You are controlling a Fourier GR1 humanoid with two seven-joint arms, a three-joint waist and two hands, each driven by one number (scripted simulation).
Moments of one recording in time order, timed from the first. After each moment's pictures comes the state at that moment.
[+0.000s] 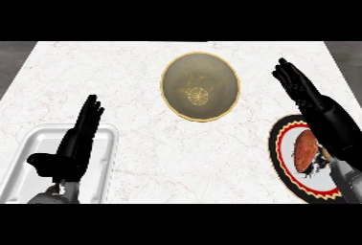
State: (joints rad) left arm -0.04 0.28 -0.23 -1.59 0.21 0.28 -0.05; right arm -0.28 -0.58 0.28 -1.69 -0.30 0.02 -0.23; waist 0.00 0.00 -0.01
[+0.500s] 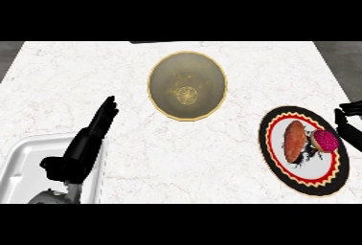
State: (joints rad) left arm -0.07 0.33 -0.31 -1.61 0.19 0.16 -0.03; right arm -0.05 -0.63 -0.01 -1.44 -0.20 -0.33 -0.16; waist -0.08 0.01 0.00
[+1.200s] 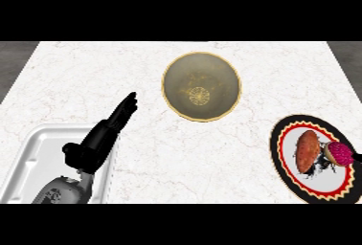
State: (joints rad) left arm -0.17 0.30 -0.35 -1.56 0.20 0.05 0.02; right arm 0.01 -0.85 0.04 -1.28 0.06 -0.32 0.08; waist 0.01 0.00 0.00
